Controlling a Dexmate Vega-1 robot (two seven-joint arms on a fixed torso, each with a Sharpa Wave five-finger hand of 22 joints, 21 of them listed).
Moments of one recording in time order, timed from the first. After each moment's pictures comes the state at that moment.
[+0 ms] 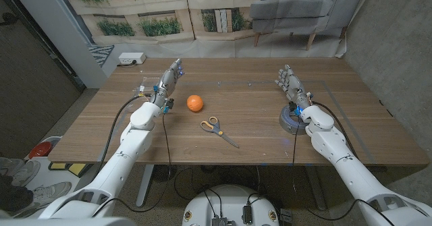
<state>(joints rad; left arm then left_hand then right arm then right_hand) 0.85 0.33 0.13 -1.26 -0.22 -0.40 -0.19 0.18 0.09 0.50 0.01 0.19 -0.10 -0.04 0.23 0.17 -0.17 -0.04 0.24 0.18 -0.17 0.02 0.19 0.17 -0.17 0.03 0.40 0.19 -0.90 -0.35 -0.16 -1.33 0.48 0.21 0.13 0.25 0.15 0.10 0.13 0.35 0.09 0.05 0.19 0.18 0.11 0.03 0.18 0.17 0.04 0.02 0.18 0.17 0.19 -0.01 0.19 0.17</state>
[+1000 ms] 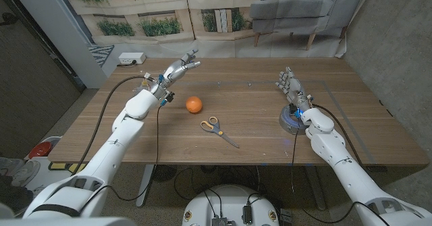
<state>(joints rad) 0.78 0.41 0.15 -1.26 0.05 -0.60 -0.32 0.36 0.06 0.53 -0.16 0.18 -0.08 -0.03 0.21 0.18 -0.17 -0.04 0.23 0.19 -0.17 0.04 0.19 0.17 -0.17 0.09 0.38 0.19 -0.93 -0.32 -0.13 -1.33 0.46 0.21 0.15 0.25 0.15 0.10 0.13 0.35 0.09 0.05 0.19 0.18 0.11 0.03 0.18 0.17 0.04 0.02 0.18 0.17 0.19 -0.01 0.19 0.17</state>
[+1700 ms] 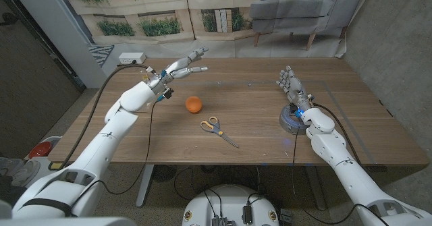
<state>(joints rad) 0.74 0.47 0.17 -1.31 0.13 -0.69 -0.41 0.43 0.01 0.52 -0.17 0.18 -0.07 -0.03 0.21 0.18 -0.17 -0.04 0.22 0.19 -0.17 0.04 0.18 0.17 -0.17 0.08 0.37 0.19 -0.94 -0.32 -0.13 -1.36 0.44 0.22 0.13 0.25 0.15 0.11 0.13 0.35 0.09 0.05 0.19 0.18 0.11 0.03 0.18 0.17 0.04 0.02 0.18 0.17 0.19 -0.01 0.19 0.17</state>
